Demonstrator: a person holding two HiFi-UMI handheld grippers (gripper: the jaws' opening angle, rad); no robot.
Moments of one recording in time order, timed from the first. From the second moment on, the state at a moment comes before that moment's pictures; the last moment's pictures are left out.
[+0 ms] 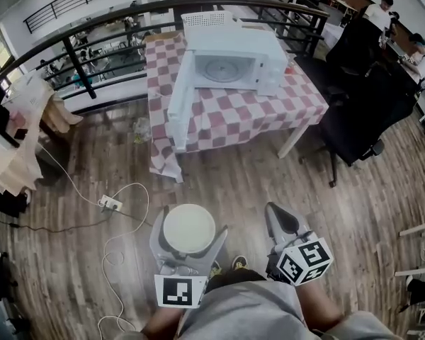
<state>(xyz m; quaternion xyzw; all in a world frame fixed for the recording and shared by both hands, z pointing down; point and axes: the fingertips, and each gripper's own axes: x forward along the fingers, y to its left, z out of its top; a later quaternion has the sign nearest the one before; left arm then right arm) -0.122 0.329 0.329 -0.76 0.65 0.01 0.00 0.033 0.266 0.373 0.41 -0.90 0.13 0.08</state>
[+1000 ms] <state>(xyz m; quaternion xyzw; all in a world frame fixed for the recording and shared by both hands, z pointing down) -0.118 0.229 0.325 -0.74 0.67 -0.01 0.02 0.053 0.159 0.349 0.44 -0.89 0.09 0.05</state>
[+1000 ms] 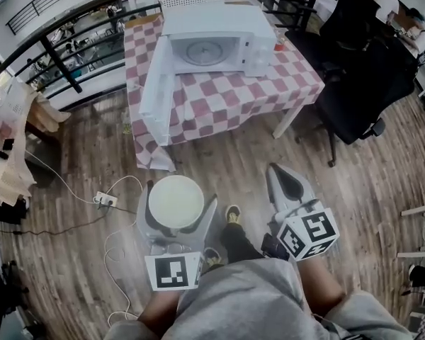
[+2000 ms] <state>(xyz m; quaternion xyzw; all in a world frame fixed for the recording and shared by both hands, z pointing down) -0.082 0.051 0.317 -0.75 0.66 -0.02 0.03 0.072 -0.019 0.361 0.43 -0.90 0.11 0.05</state>
